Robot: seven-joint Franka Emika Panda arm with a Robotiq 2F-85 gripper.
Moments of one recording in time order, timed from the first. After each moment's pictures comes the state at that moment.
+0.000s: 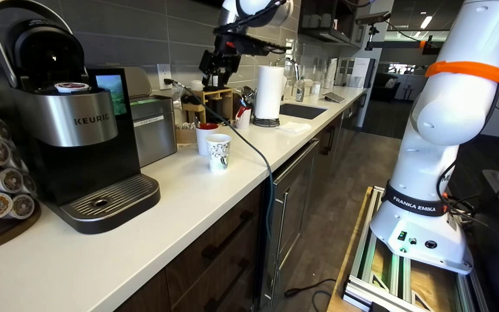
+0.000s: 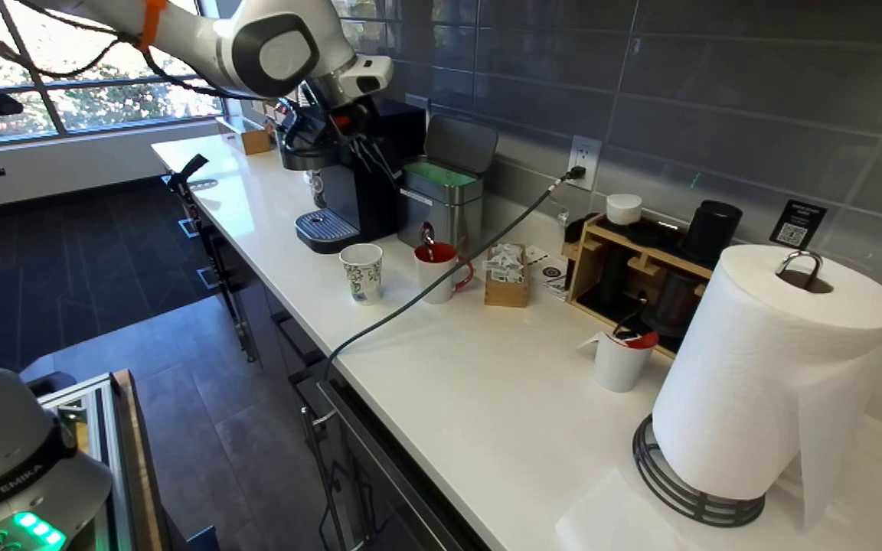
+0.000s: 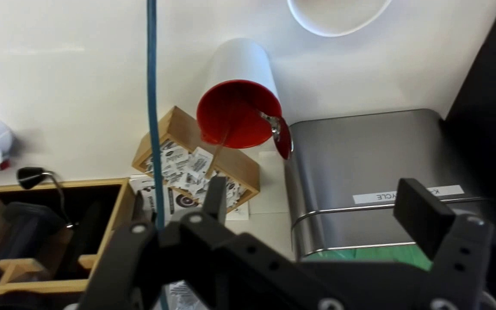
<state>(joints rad) 0.00 -0.13 0.10 -2.19 -0.07 2.50 0.16</state>
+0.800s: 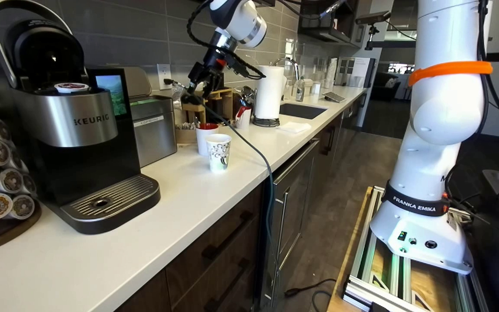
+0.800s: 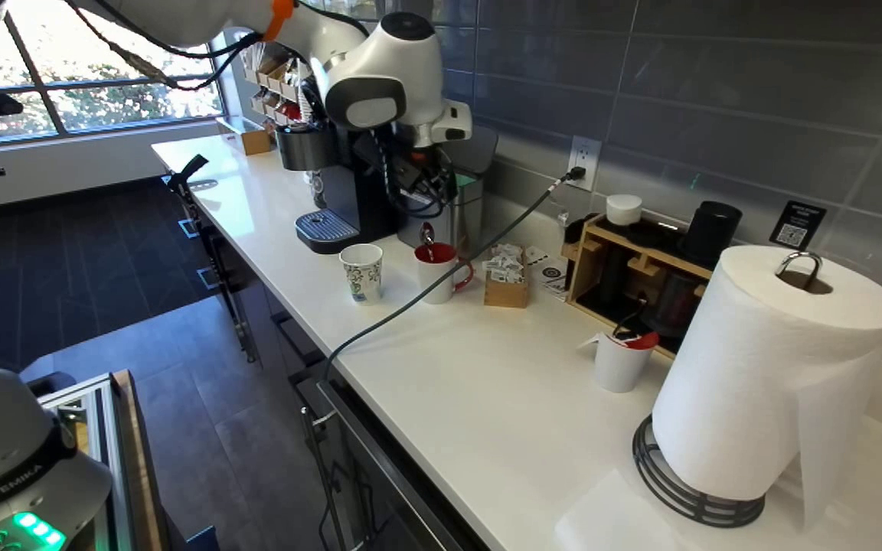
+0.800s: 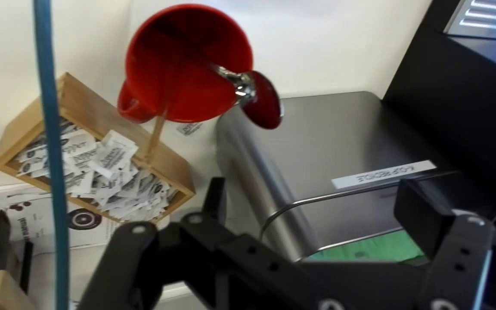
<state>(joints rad) -0.06 0.20 0.04 -1.86 0.50 2.37 -0.48</state>
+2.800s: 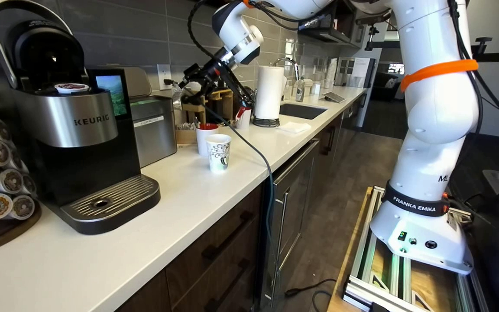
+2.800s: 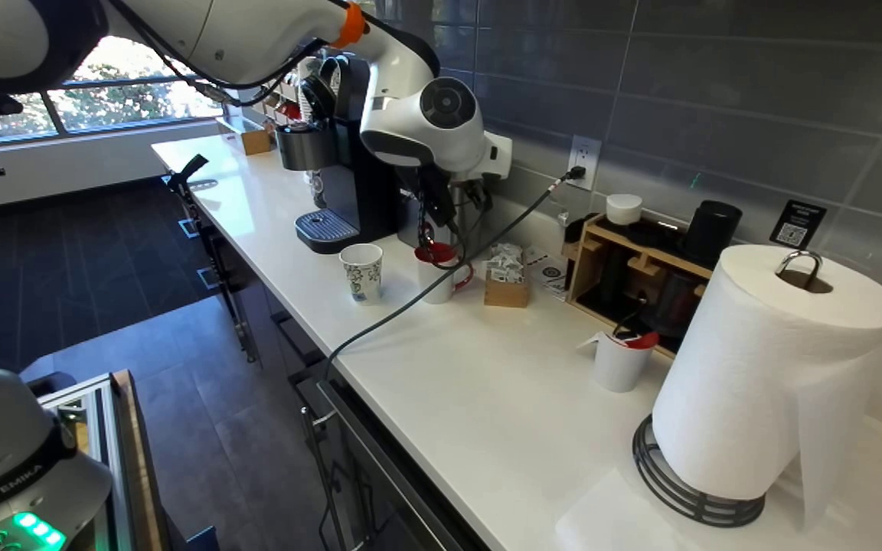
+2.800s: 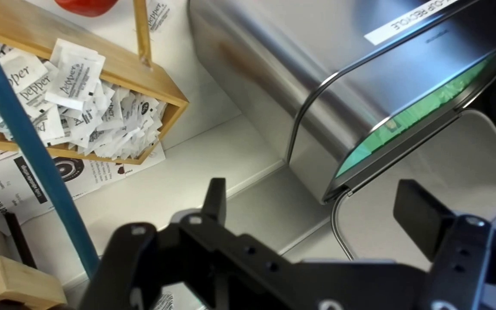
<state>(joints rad) -0.15 0.38 0.08 -1.73 1.08 2.50 -0.78</state>
